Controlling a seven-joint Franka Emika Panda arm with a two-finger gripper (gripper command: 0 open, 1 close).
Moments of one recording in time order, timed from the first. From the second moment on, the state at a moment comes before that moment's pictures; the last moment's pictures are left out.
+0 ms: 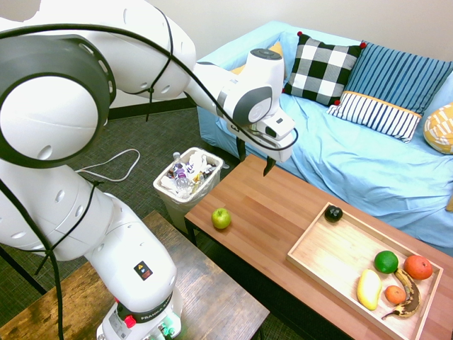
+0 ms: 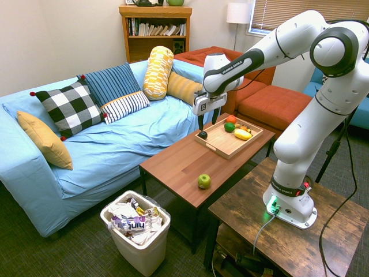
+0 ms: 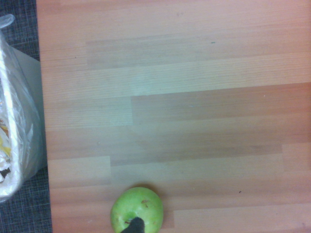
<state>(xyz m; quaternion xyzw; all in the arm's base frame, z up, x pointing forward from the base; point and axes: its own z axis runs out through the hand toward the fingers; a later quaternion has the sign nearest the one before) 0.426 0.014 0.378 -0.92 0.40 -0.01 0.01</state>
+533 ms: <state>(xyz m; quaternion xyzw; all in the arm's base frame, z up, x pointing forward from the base) 0.432 0.022 0.304 -0.91 0.41 0.04 0.01</state>
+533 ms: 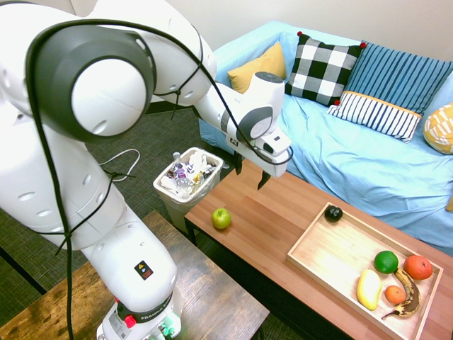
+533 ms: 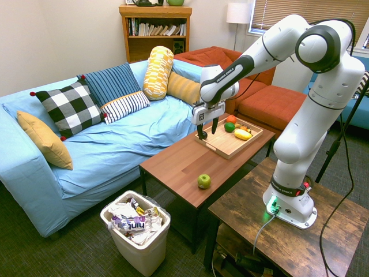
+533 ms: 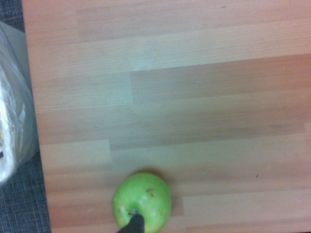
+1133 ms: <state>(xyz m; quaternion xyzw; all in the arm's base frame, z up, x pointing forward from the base) 0.419 0.065 0.159 -0.92 0.38 0.12 -0.02</state>
